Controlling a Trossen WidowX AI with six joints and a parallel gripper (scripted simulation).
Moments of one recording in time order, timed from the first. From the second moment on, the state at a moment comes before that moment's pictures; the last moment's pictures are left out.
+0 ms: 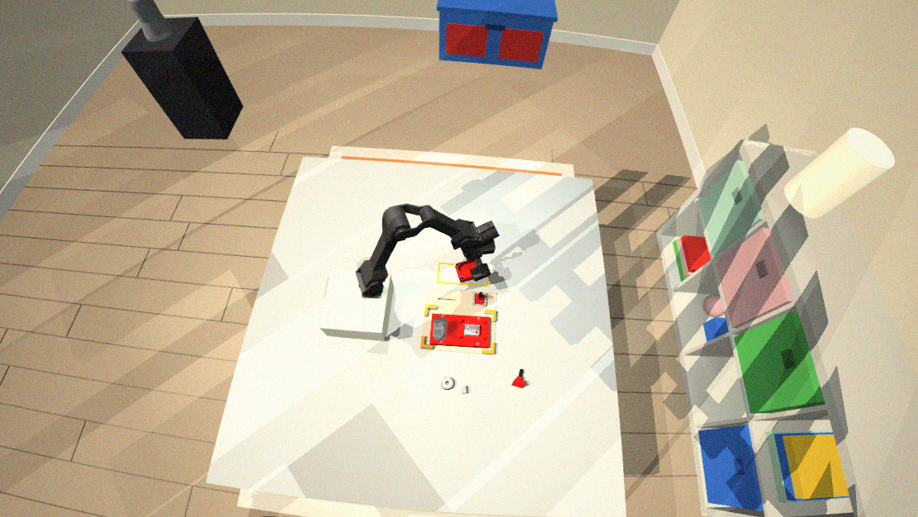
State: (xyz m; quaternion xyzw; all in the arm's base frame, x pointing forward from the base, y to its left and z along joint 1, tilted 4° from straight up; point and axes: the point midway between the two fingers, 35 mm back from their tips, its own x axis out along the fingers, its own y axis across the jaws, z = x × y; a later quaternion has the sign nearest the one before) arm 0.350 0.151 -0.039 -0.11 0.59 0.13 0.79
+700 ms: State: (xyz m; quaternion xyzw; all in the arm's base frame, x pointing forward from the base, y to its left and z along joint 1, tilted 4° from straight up) arm 0.326 0.143 -0.043 -0.07 0.36 0.16 0.92
